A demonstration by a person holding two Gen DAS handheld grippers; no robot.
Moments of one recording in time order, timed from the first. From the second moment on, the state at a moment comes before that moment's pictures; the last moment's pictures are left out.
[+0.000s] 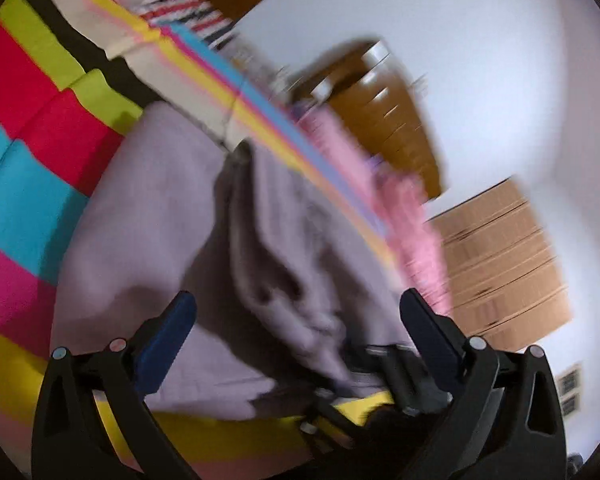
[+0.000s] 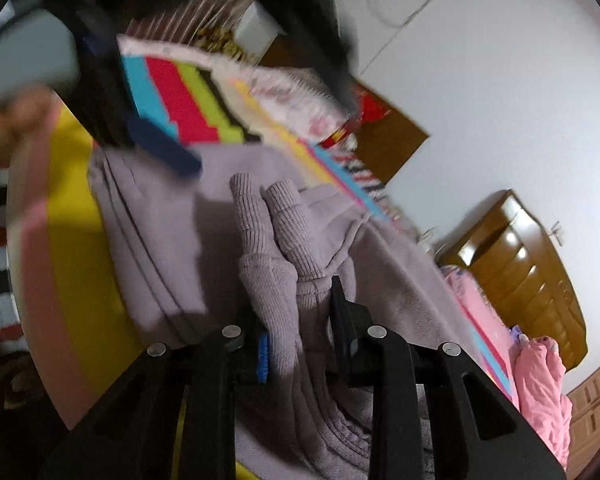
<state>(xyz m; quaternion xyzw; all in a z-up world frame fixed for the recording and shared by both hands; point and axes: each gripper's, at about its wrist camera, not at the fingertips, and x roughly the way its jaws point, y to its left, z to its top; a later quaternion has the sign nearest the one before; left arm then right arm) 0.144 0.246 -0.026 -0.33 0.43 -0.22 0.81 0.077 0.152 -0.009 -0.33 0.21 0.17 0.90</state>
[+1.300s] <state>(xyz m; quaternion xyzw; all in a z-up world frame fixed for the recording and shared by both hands) 0.191 0.180 0.007 -0.26 0.45 -0.26 0.81 0.044 -0.010 -0.026 -0.12 0.31 0.03 0.94</state>
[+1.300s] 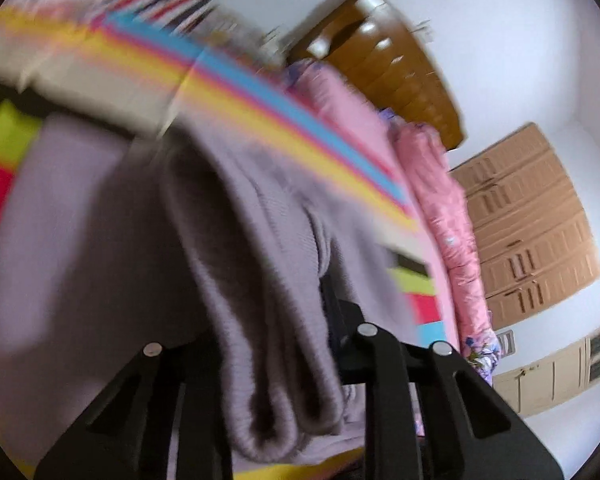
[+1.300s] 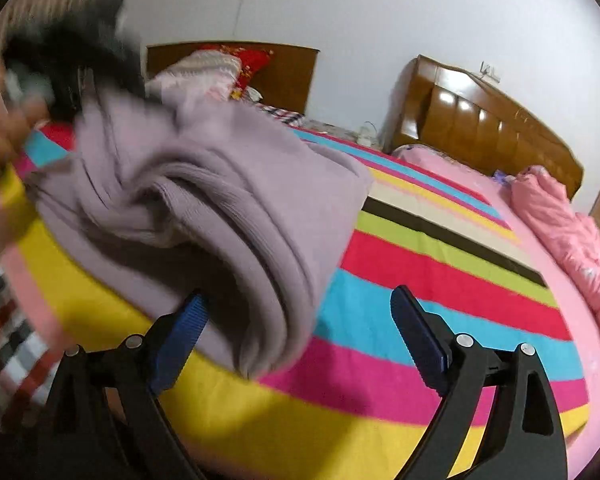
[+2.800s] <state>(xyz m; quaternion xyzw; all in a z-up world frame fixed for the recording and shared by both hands) 0.061 0.282 -0.006 -0.31 0.32 -0.16 0.88 0.027 0.026 0.025 -0.07 0.25 0.32 0.91</state>
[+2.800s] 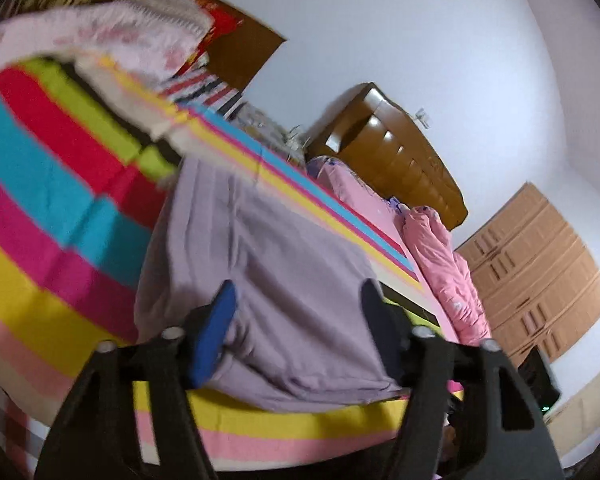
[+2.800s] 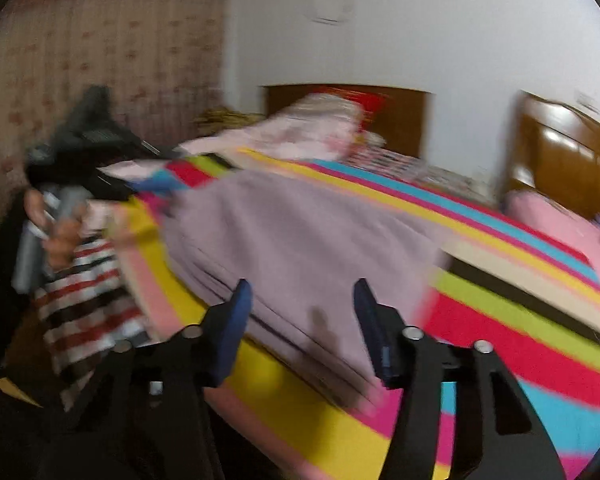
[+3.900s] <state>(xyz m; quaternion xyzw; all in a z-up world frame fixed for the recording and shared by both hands) -0.013 0.352 -0.031 -0.40 0.26 -0.08 0.88 0.056 0.188 -0.004 -0.22 0.28 0.42 0.83</state>
